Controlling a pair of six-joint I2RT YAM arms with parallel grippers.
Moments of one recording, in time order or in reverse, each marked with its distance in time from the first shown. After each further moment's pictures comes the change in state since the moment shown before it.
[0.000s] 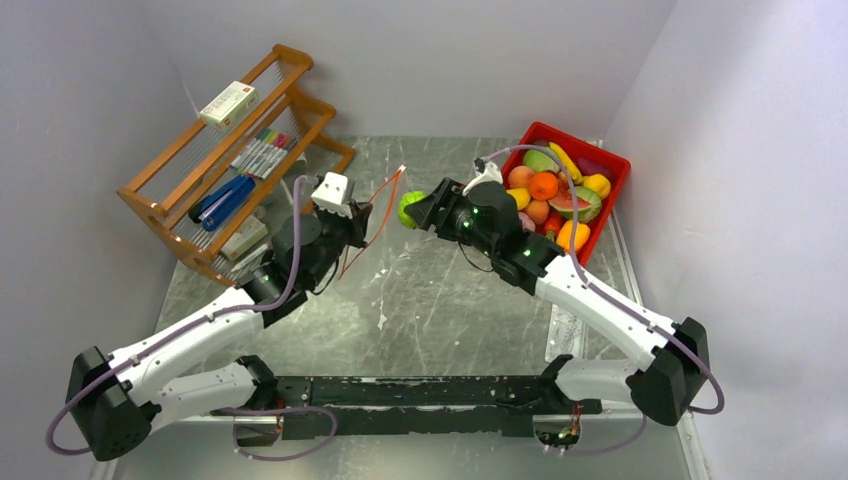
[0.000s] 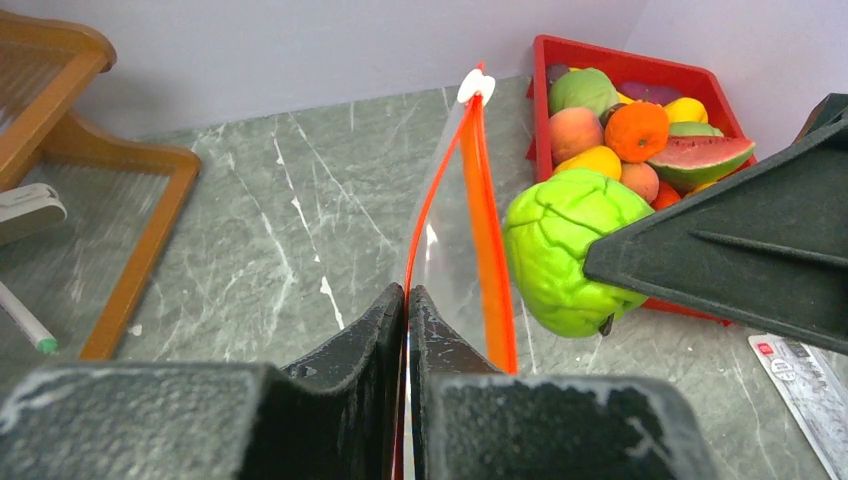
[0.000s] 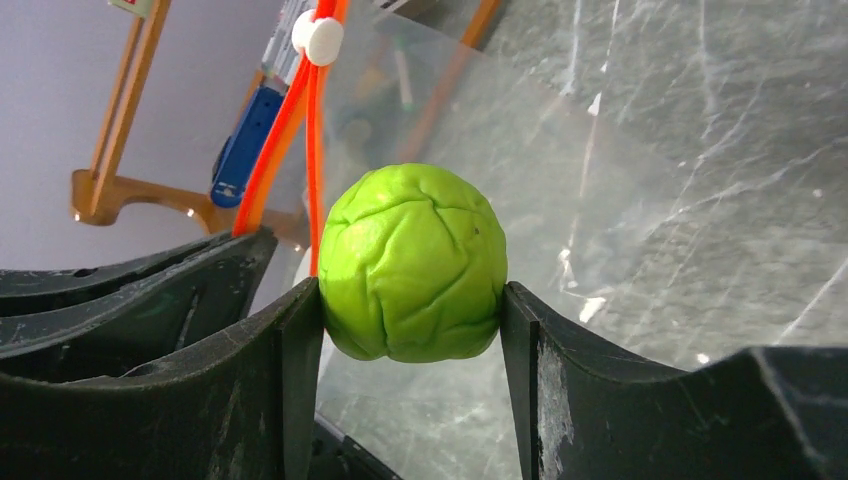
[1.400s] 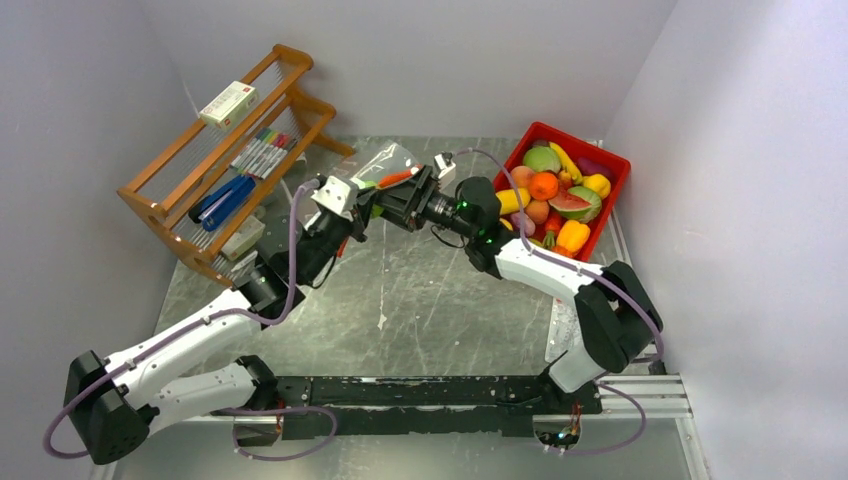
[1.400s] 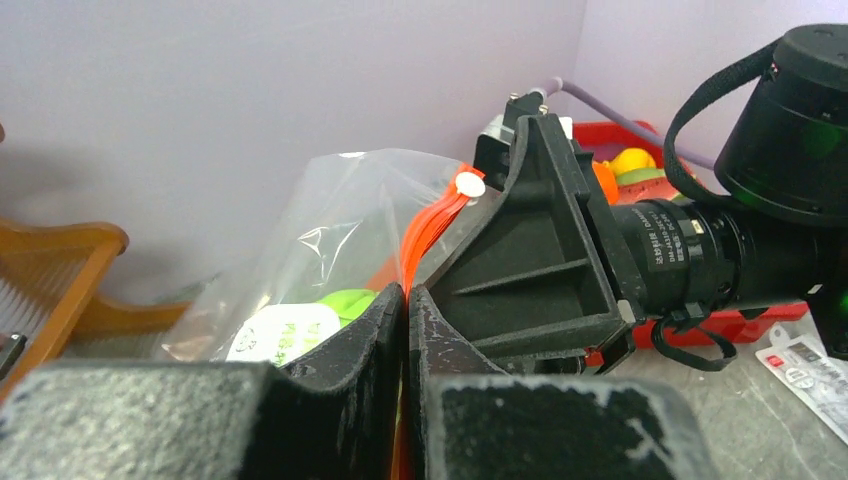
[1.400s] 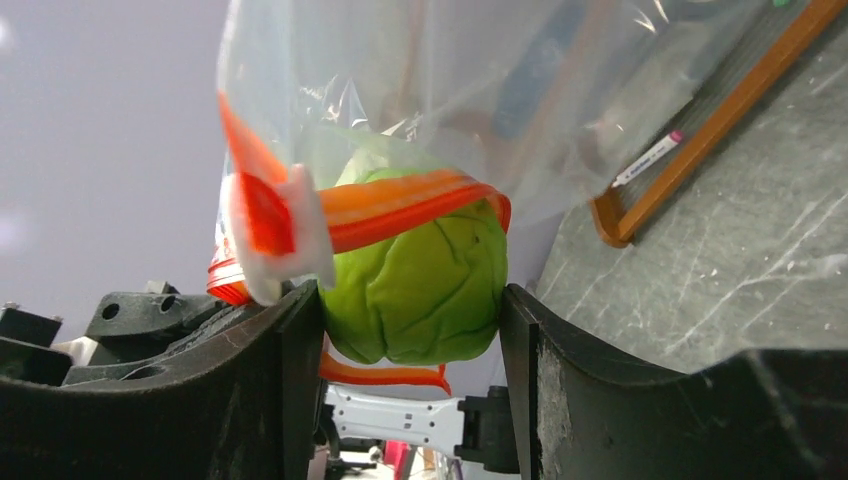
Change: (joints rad) left arm 0.003 -0.019 0.002 0.186 0.162 0.241; right arm -0.100 0.334 -0.078 0.776 -0.588 0.475
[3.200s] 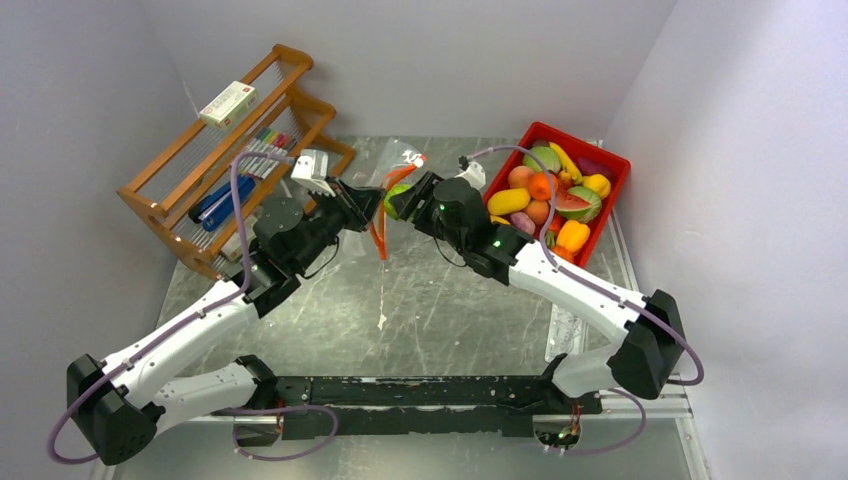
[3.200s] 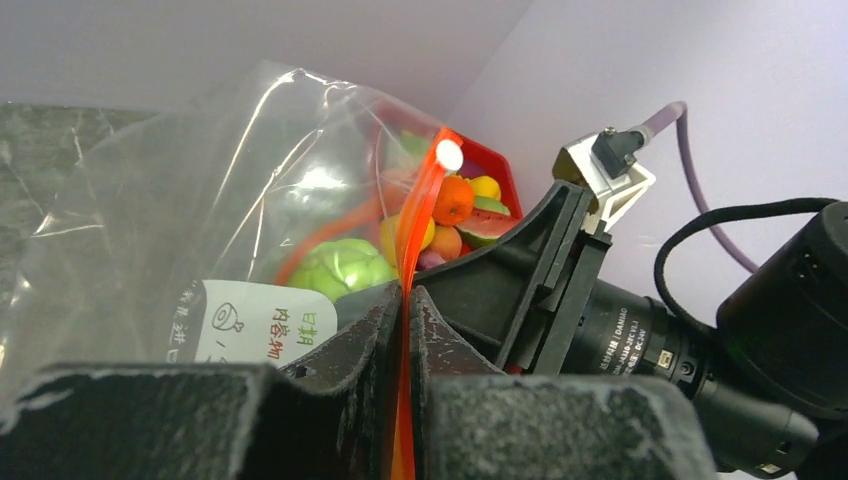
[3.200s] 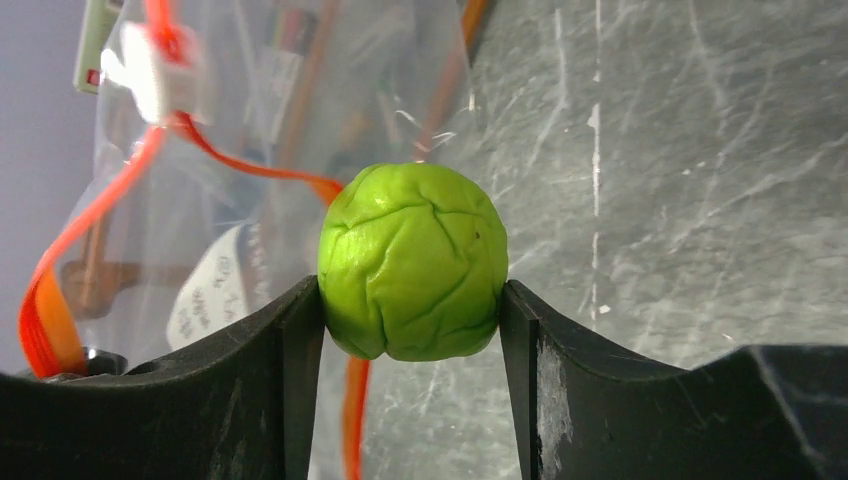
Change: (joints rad) left arm 0.072 0.023 0.094 -0.162 0.077 -0.625; right arm 0.179 -0.169 0.188 -0.781 0.784 -0.338
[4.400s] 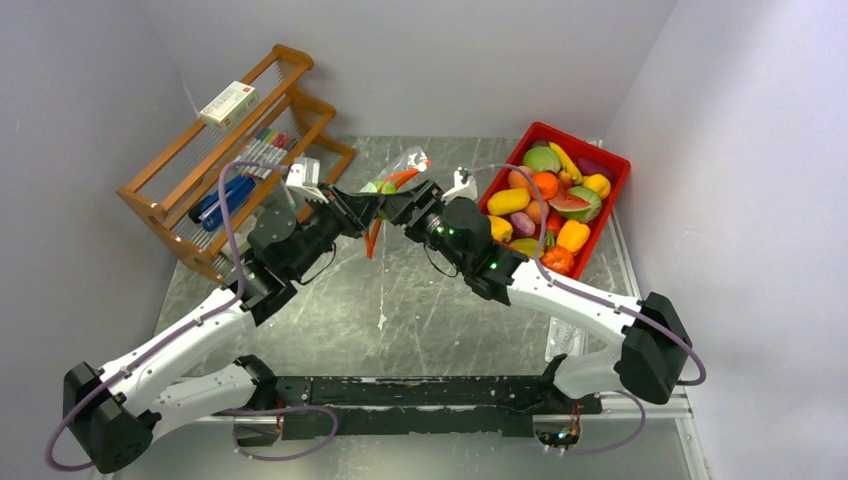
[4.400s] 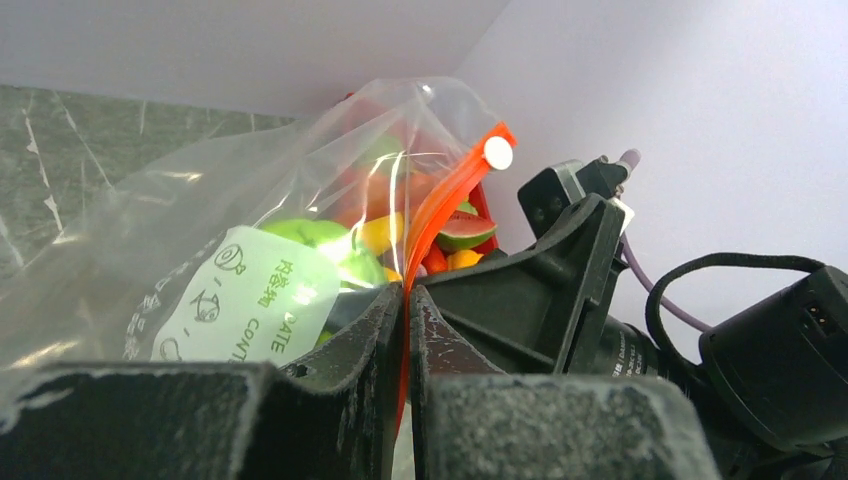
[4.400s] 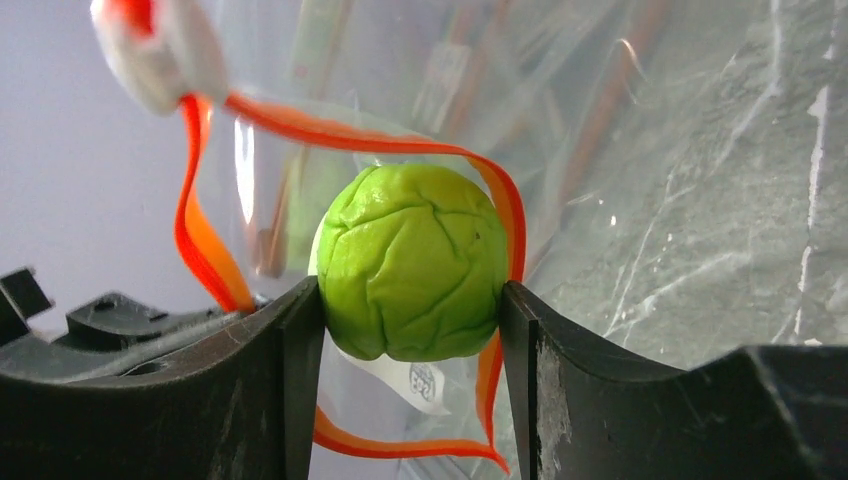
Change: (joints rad) left arm 0.005 -0.047 -0.074 0.053 0.032 -0.066; right arm 0.061 -0.045 -0.177 0.390 -0.037 0.152
